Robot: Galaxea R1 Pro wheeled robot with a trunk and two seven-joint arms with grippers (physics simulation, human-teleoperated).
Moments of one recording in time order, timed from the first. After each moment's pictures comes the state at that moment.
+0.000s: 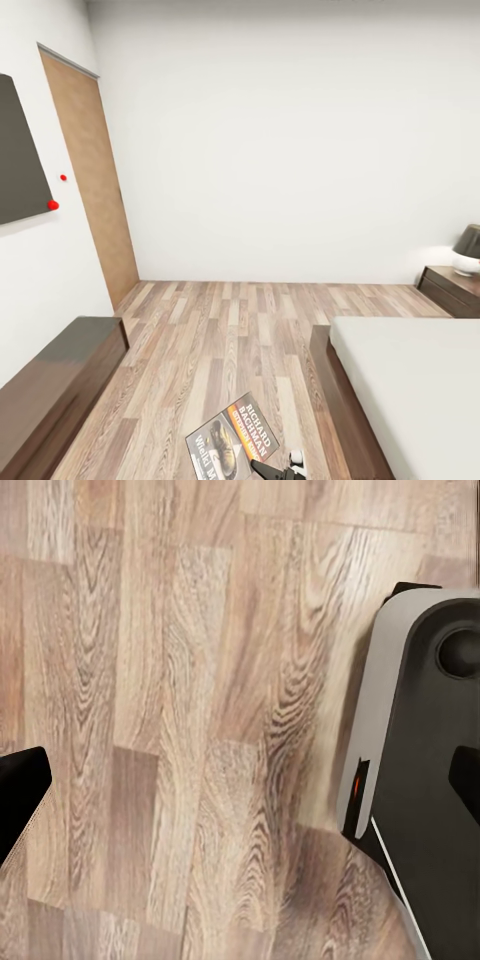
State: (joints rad) left arm 0.01 0.16 -0.17 0.01 0.29 -0.22 0.06; right arm -0.45 0.02 -0.43 0.00 -0.02 0.13 1.40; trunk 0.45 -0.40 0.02
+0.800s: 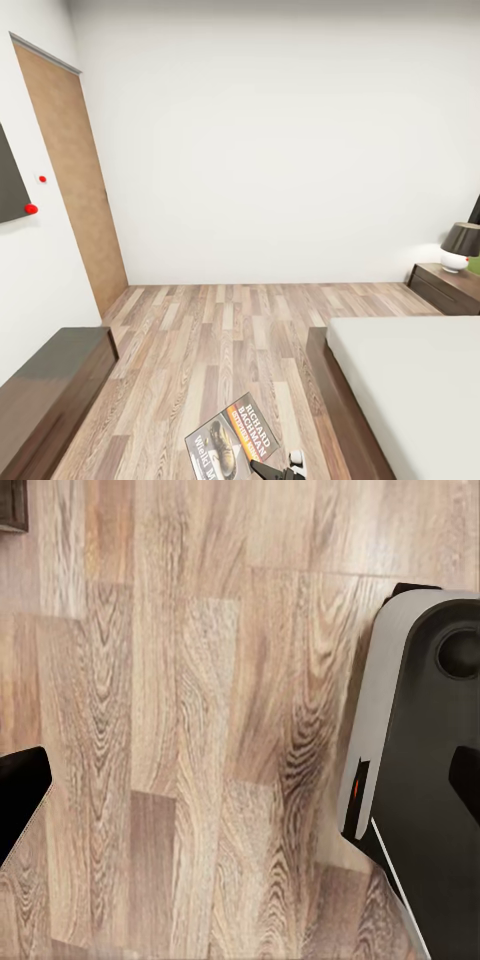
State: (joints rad) left arm 0.01 0.16 -0.17 0.01 0.29 -0.22 0.06; right arm -0.45 0.02 -0.42 0.00 -0.02 0.13 1.40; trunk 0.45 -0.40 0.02
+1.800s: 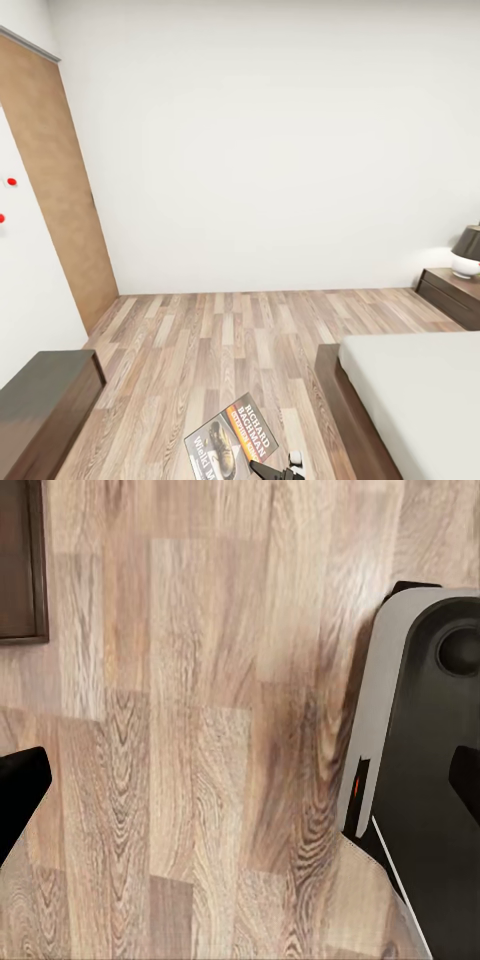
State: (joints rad) left arm 0.01 0.16 -0.17 0.01 0.29 -0.22 0.06; right arm -0.45 0.02 -0.42 0.00 -0.02 0.13 1.40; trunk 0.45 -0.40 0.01
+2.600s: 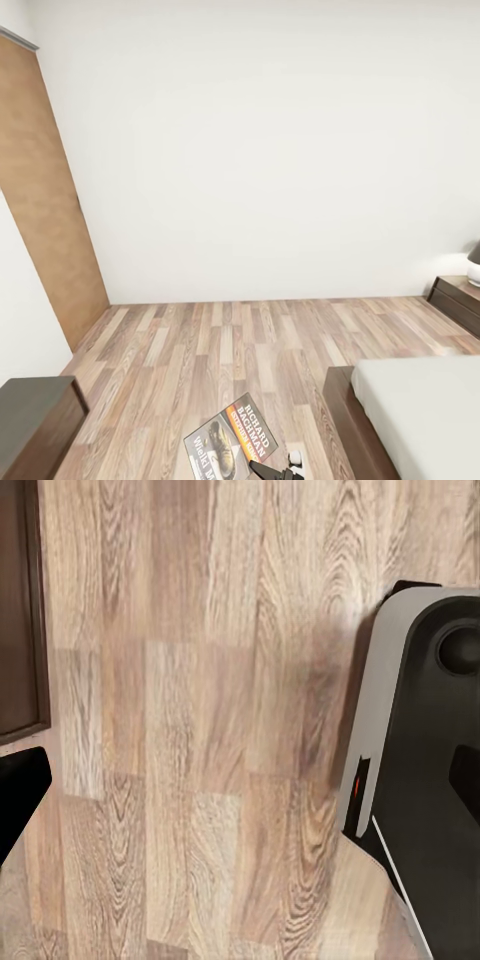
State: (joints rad) left arm 0.01 0.16 -0.17 0.01 0.29 -0.22 0.06; right arm -0.45 0.02 -0.42 0.00 -0.02 0.13 1.40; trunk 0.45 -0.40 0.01
